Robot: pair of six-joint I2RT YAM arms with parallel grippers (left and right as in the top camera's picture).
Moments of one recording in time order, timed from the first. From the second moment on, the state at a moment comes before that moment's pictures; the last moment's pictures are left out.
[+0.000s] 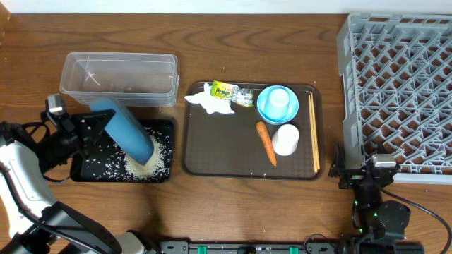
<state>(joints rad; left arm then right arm) 0.77 1.51 1.15 -1.38 1.40 0.18 -0.11 0.01 0.01 -0.06 -0.14 0.03</state>
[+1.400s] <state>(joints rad) 0.80 1.38 1.15 -1.59 1.33 0.36 -0.11 0.01 0.01 -0.06 -0.14 0.03</state>
